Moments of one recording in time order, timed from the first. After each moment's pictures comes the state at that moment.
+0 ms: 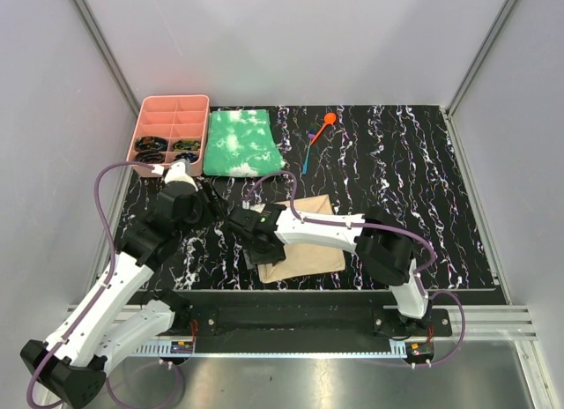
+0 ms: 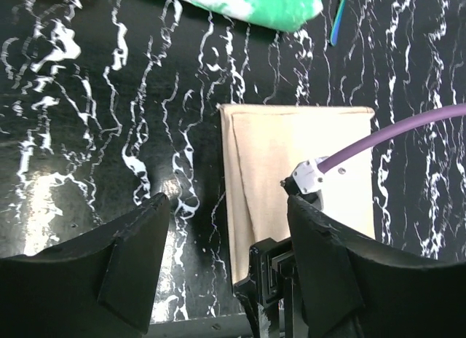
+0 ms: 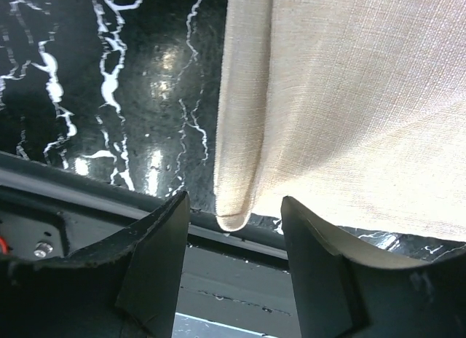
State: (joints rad) left arm -0.49 0.79 0.84 -0.66 -0.21 -0.68; right arm 1.18 2.03 1.59 -0.86 0.09 0.89
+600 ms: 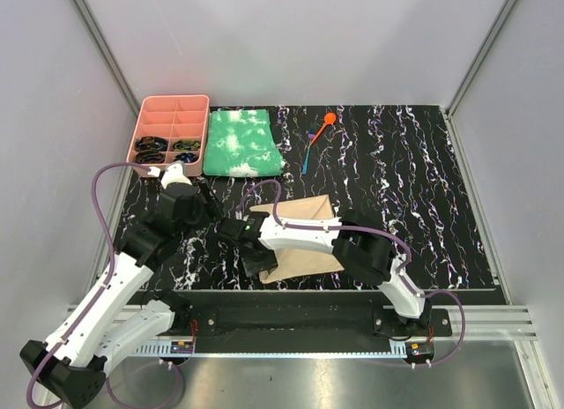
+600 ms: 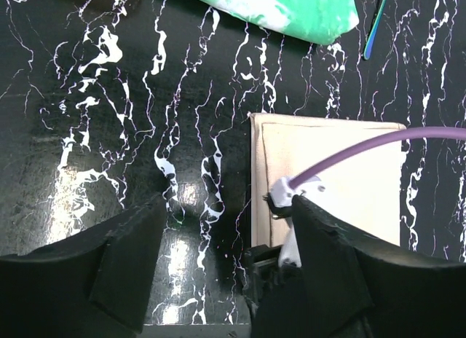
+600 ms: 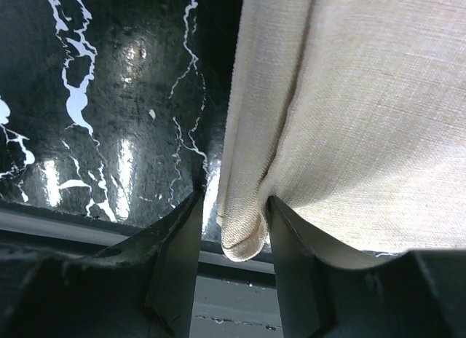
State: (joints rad) left arm -0.49 0.79 0.84 -0.70 -0.31 -0.68; right arm 1.21 2.17 1.69 -0.94 0.12 0.89
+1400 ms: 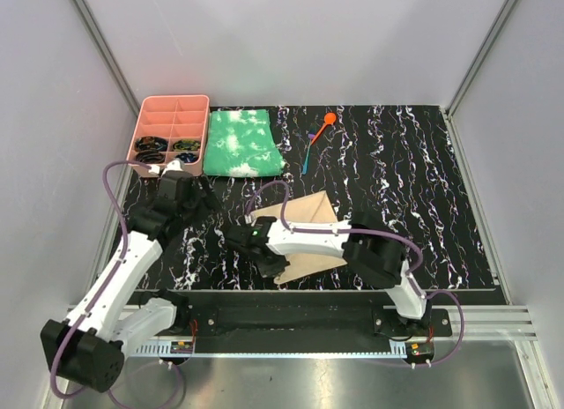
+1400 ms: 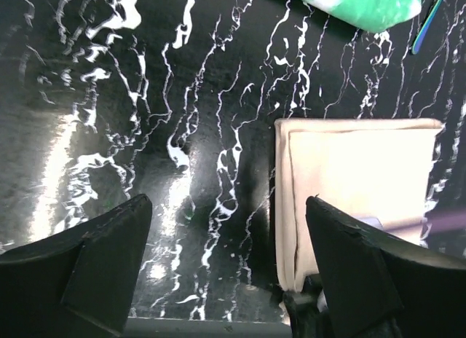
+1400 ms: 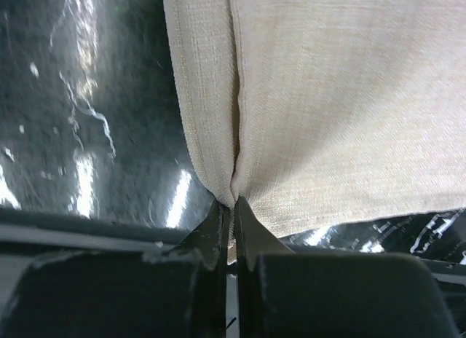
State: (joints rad) left arm -0.32 0.94 0.84 -0.70 -0.15 -0.70; right arm 1.23 2.11 1.60 -1.00 0.23 0.88
